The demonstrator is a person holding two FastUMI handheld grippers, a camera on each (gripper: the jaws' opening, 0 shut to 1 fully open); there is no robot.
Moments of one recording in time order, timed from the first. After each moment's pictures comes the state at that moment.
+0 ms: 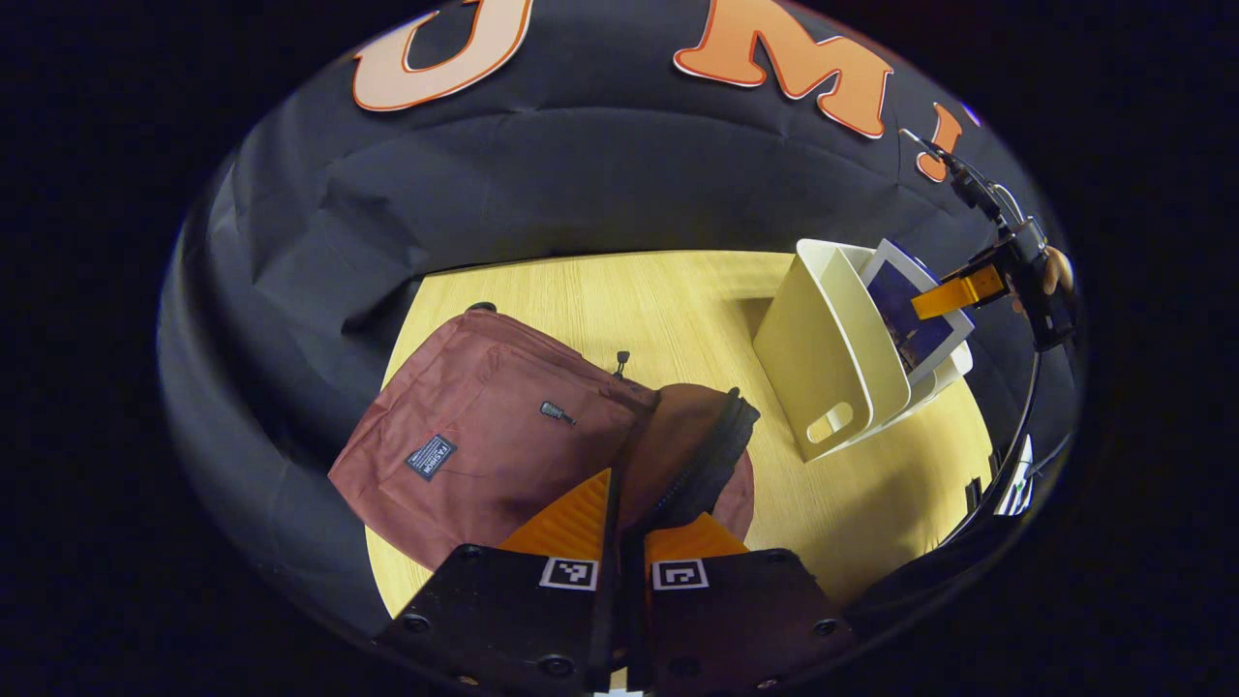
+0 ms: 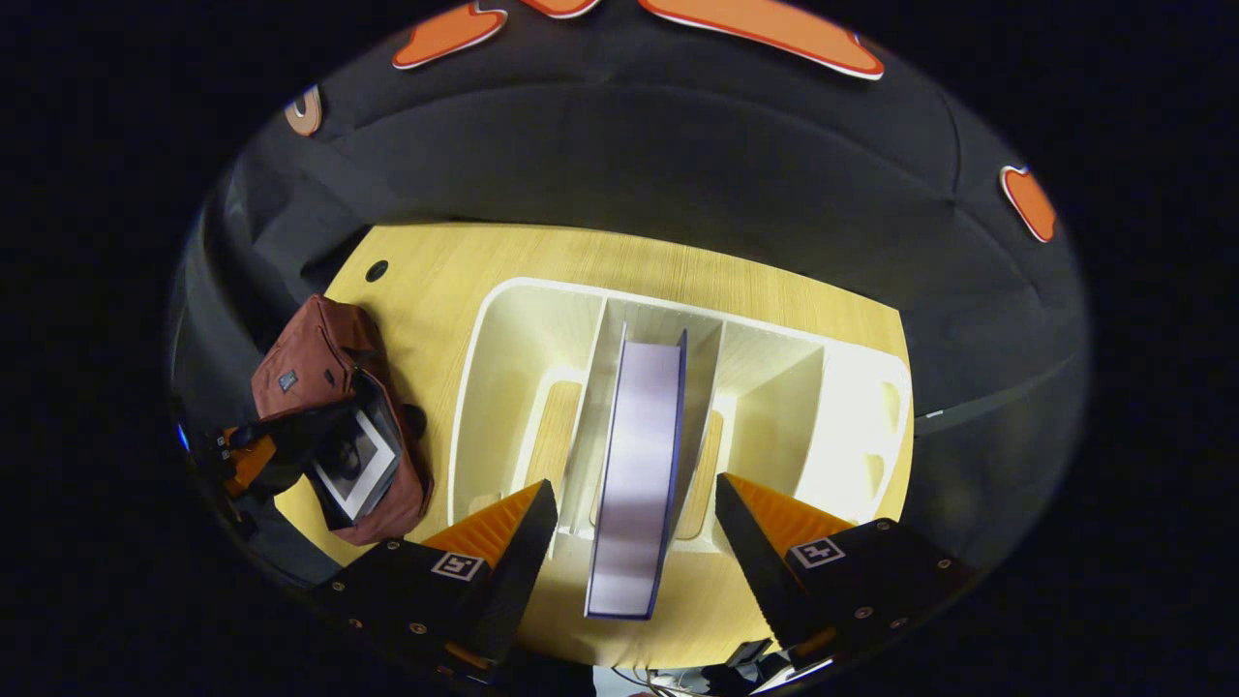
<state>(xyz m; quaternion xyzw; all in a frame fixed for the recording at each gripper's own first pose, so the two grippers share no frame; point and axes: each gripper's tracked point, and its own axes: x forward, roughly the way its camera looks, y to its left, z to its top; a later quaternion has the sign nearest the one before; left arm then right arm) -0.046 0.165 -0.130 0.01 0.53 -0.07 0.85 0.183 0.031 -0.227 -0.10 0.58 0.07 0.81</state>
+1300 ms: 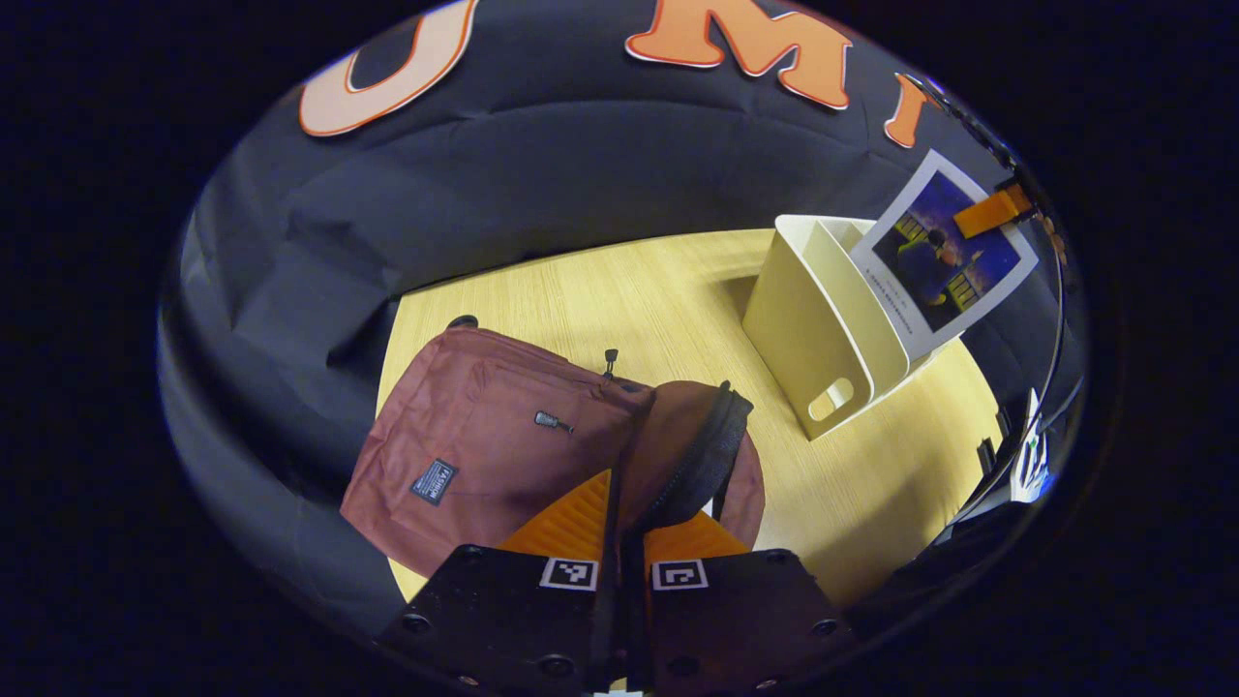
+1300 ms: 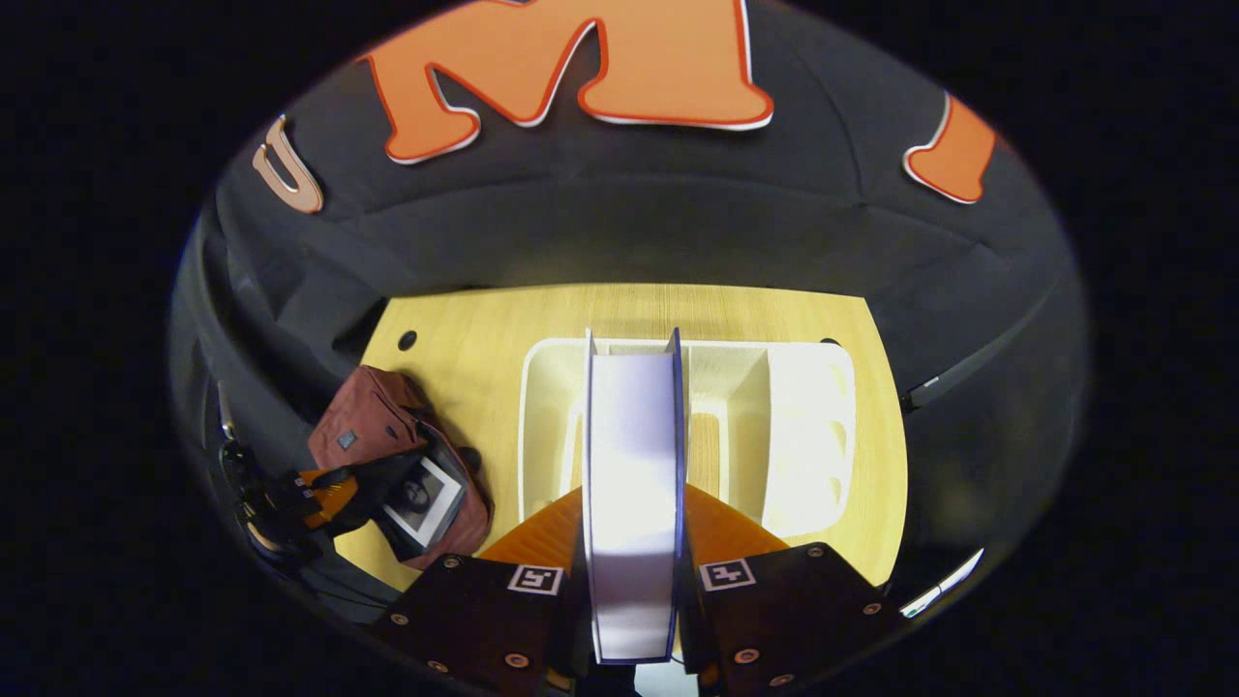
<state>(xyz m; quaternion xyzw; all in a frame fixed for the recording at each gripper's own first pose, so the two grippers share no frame) -0.035 0.166 -0.129 0.07 0.53 -0.13 0.83 0.142 0.034 -0.099 0.00 0.51 0.03 0.86</state>
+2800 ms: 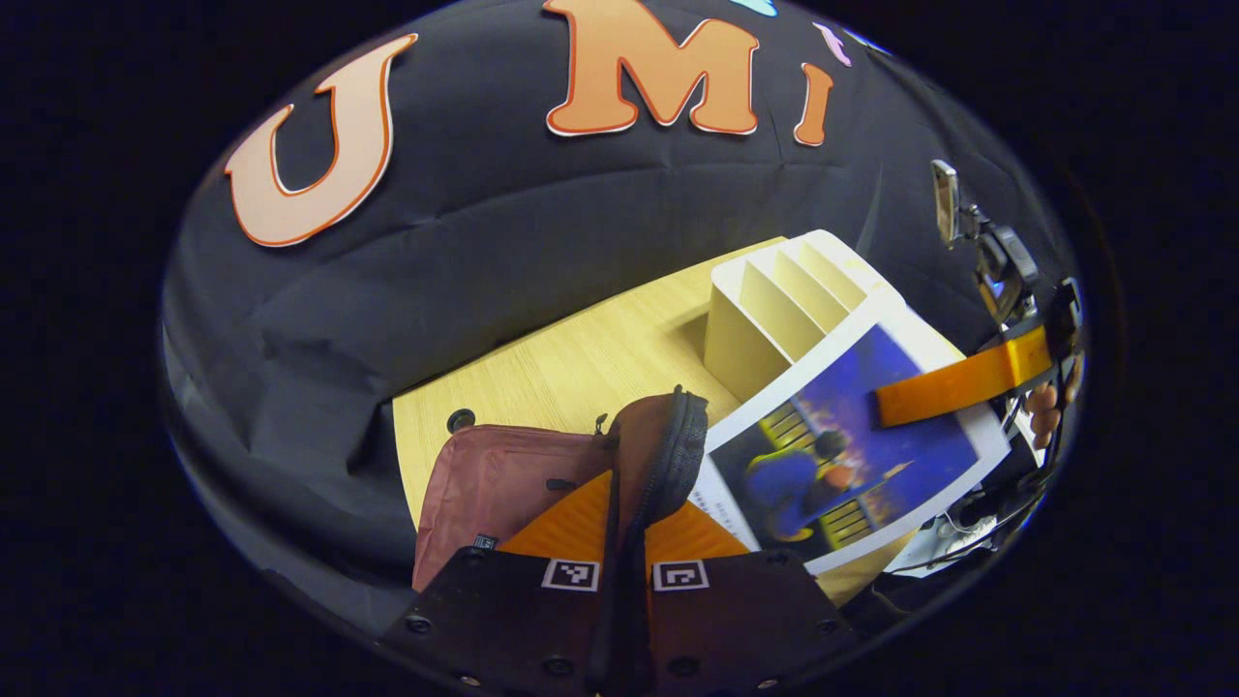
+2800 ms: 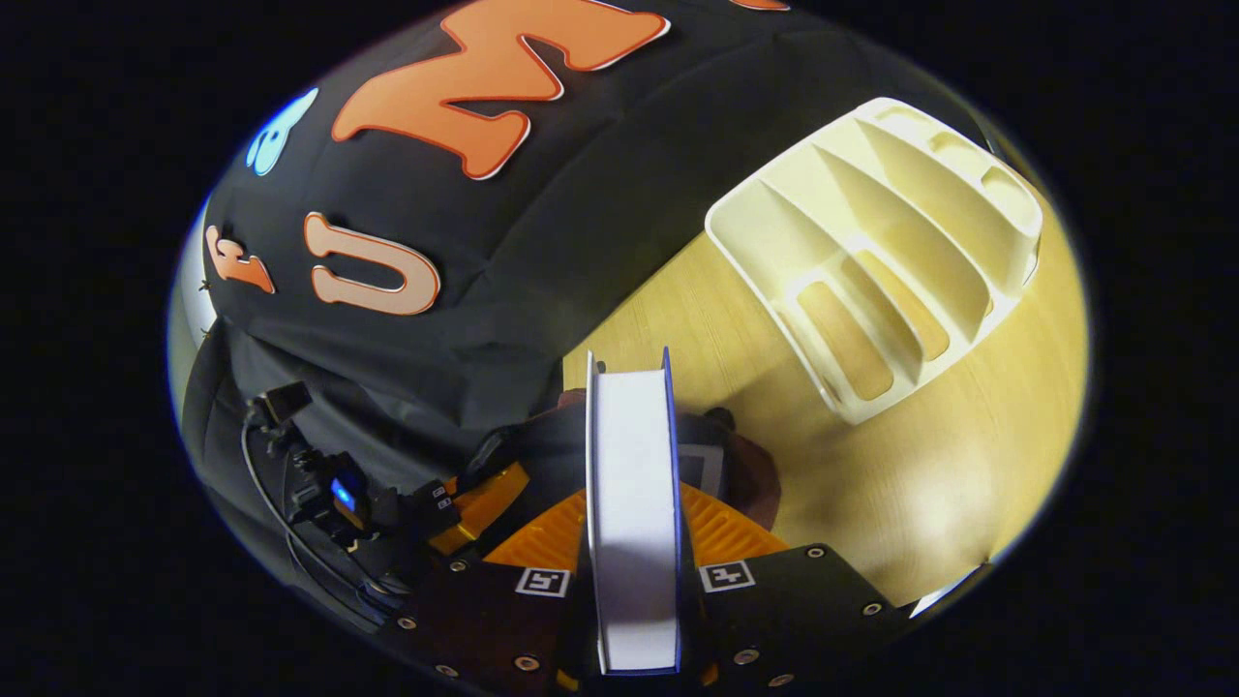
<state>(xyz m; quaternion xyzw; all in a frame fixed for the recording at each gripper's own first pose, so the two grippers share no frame) -0.007 0.167 -0.052 0.13 0.45 -0.23 0.85 0.045 0.260 -0.173 0.38 0.45 0.12 0.80</state>
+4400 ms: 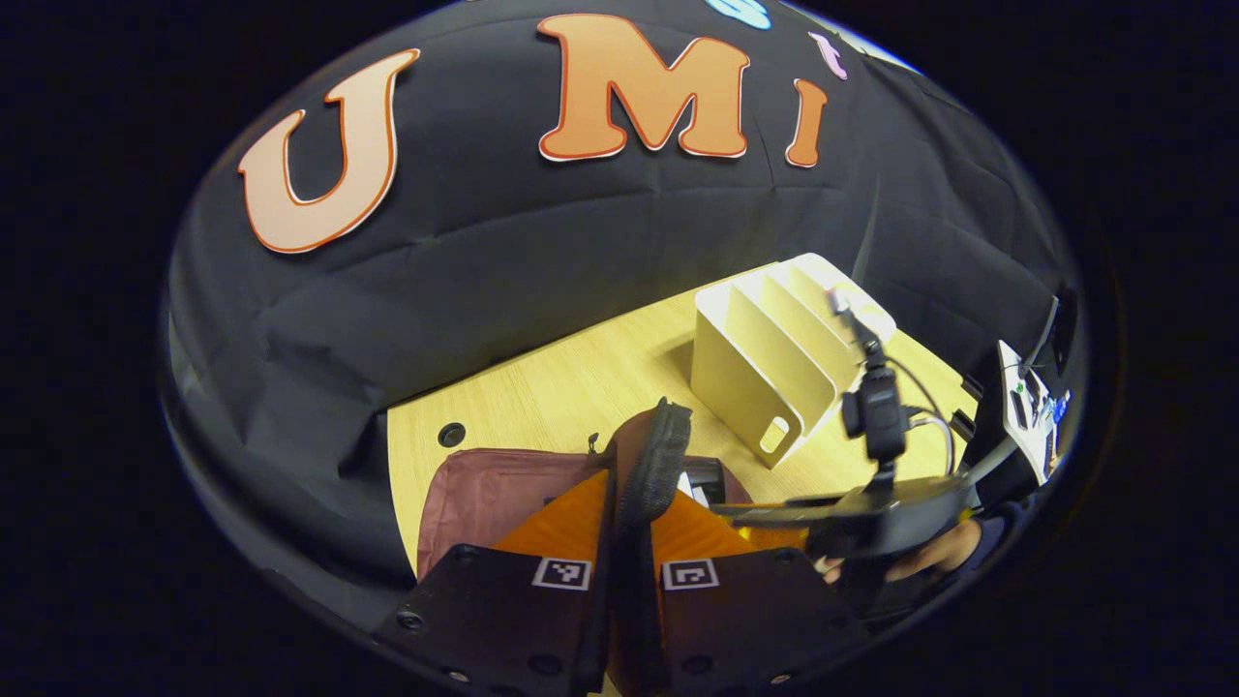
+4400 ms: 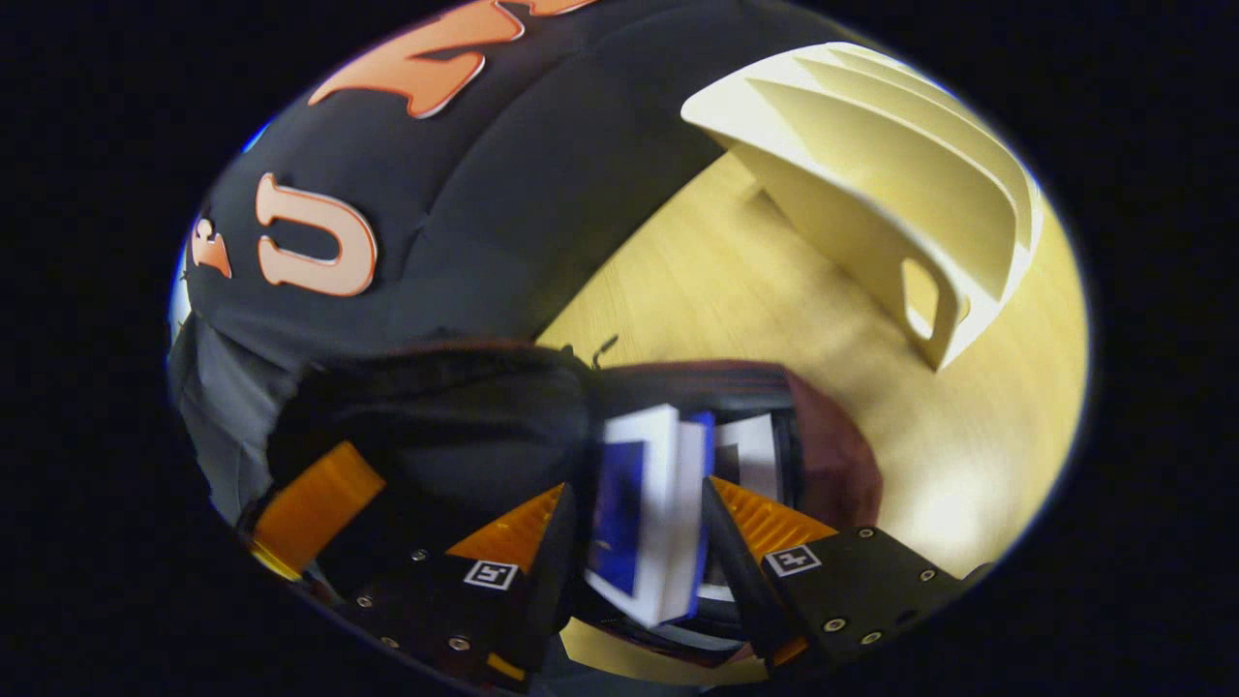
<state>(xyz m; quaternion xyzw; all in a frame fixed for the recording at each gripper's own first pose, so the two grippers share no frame) -0.020 0.144 -0.053 0.11 0.42 -0.22 0.88 0.080 0.312 -0.265 0.38 0.41 0.06 0.83</state>
